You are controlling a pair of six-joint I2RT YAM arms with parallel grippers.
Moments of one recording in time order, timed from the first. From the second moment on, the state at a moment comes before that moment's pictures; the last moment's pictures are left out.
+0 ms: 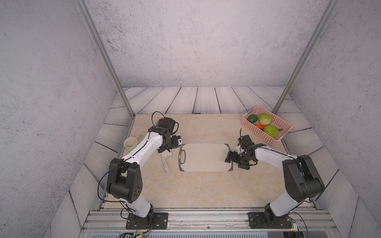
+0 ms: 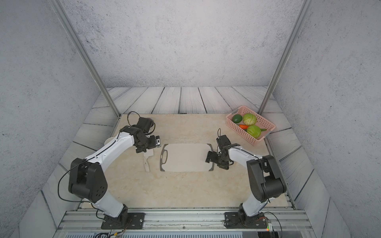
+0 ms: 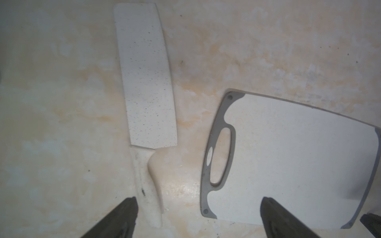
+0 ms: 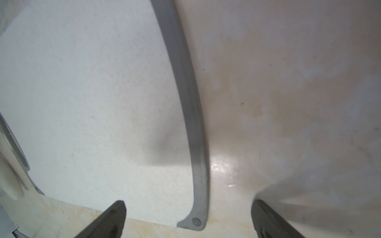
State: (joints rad) left arm -0.30 1.62 1.32 -0.91 -0.03 -0.52; right arm 0.31 1.62 0.90 -0.56 -0.30 0.56
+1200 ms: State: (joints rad) left arm -0.15 1.84 1.22 -0.92 0.00 -0.41; right arm 0.31 1.57 0.84 -0.53 -0.32 0.56
